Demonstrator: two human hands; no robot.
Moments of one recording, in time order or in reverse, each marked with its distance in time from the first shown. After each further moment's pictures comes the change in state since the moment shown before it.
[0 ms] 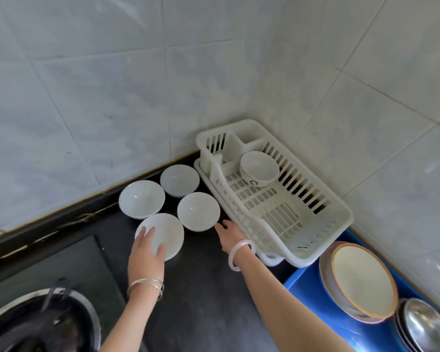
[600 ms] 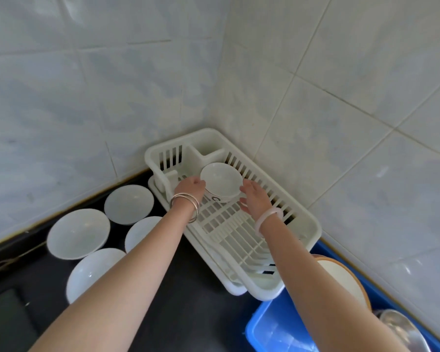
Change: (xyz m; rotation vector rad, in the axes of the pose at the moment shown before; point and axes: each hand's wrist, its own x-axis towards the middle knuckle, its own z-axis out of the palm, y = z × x) left_hand 0.103 0.213 0.113 -0.270 -0.408 0.091; right_hand 0.046 -0.045 -0.167 0.446 0.242 -0.136
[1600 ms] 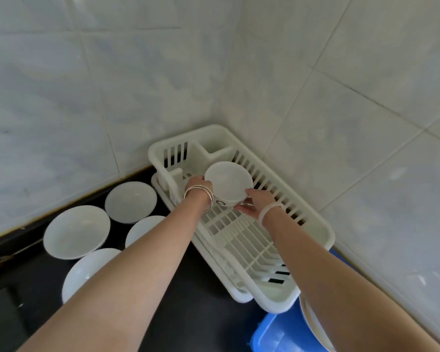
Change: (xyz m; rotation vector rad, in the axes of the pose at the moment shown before) left_hand 0.047 -0.011 0.026 -0.219 0.006 -0.204; right_hand 0.058 0.016 0.007 0.255 0.012 0.265
